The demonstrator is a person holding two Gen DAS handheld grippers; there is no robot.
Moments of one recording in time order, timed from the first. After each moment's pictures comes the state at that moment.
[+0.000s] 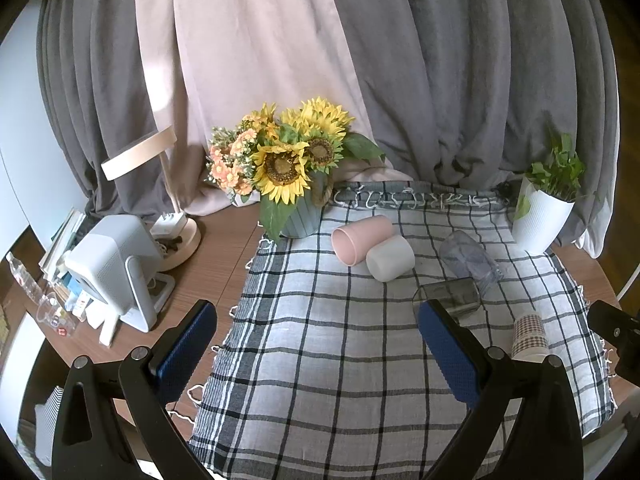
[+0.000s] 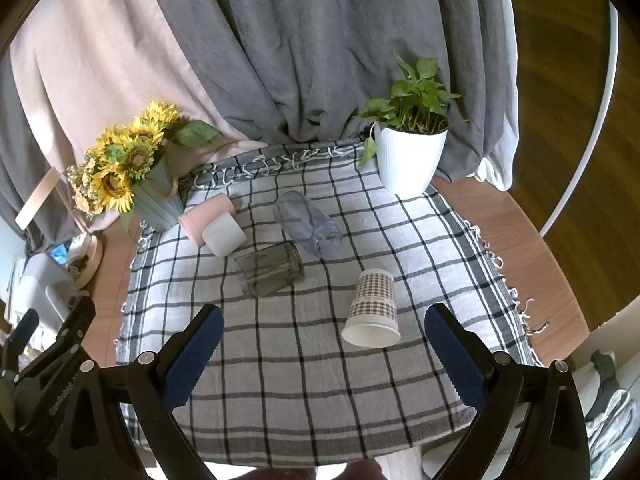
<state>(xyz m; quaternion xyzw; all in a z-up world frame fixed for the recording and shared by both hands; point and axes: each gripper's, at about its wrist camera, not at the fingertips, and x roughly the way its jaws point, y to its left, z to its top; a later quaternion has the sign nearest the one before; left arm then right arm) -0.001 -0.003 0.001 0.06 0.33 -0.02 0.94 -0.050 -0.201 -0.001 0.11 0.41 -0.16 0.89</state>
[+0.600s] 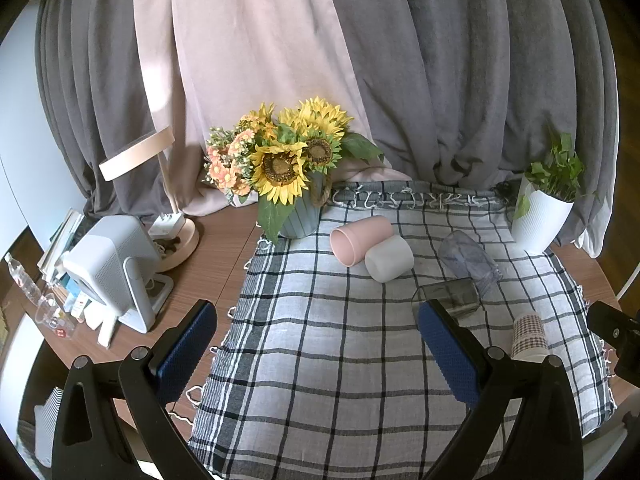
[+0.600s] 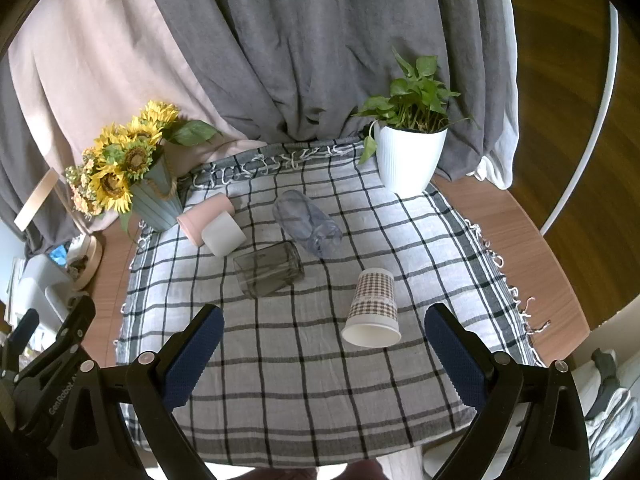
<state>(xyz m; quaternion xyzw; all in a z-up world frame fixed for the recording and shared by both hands) 0.002 -0.004 0.001 0.06 0.33 -0.02 0.94 -0.050 -0.202 -0.001 0.11 0.41 -0.16 0.89</state>
